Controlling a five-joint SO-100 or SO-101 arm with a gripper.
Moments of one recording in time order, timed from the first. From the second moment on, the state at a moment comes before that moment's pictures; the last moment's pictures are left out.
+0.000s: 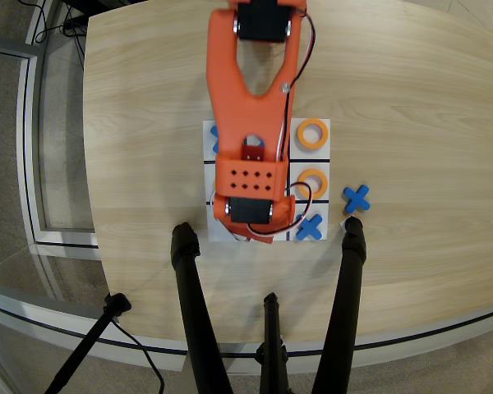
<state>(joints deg) 4.8 66.4 80.9 51.2 -78.4</state>
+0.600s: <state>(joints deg) 7.0 56.1 67.6 52.6 -78.2</state>
